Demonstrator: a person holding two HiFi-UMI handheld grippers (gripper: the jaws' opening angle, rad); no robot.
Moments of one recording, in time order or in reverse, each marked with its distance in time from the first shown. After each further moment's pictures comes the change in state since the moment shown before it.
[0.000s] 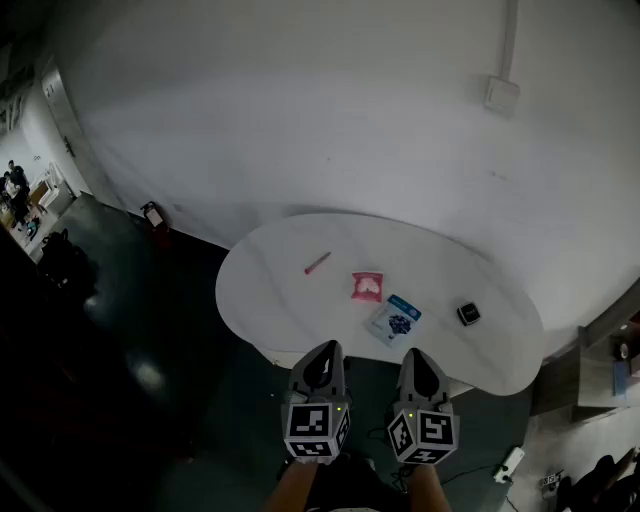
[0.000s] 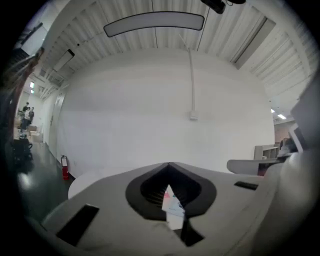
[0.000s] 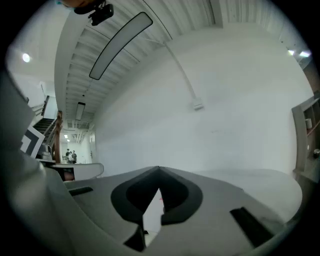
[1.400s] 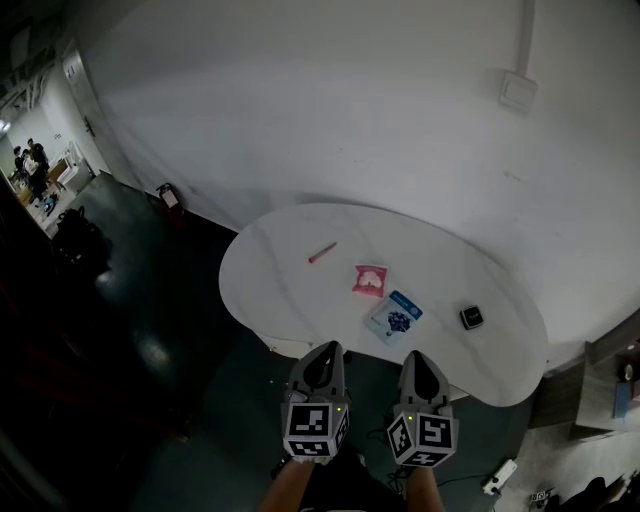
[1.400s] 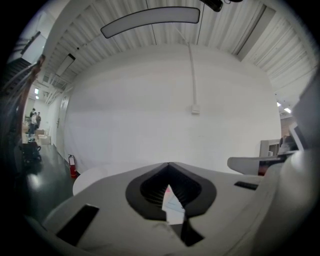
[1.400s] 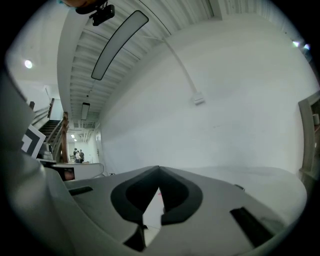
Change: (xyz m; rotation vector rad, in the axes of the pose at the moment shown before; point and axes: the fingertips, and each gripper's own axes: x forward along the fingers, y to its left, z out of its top) left arm 0.004 -0.025 -0.021 0.015 0.036 0.078; right arm 0.000 -0.031 -0.013 0.001 0.036 0.075
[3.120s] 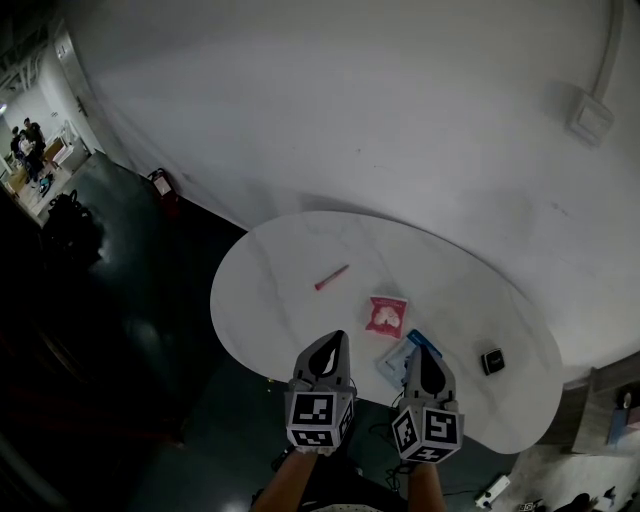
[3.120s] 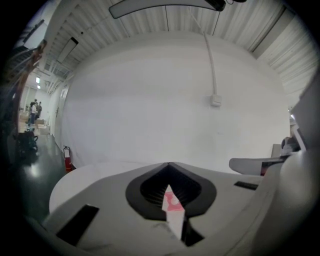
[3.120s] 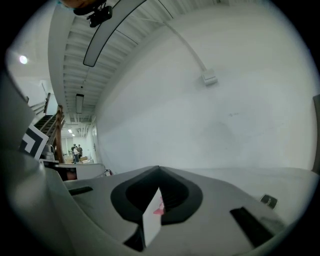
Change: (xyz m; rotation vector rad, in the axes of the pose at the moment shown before) left arm 0.160 0.089 -0.010 -0.068 0.055 0.006; right arm 0.179 -0.006 -0.012 -0.013 0.069 -0.007
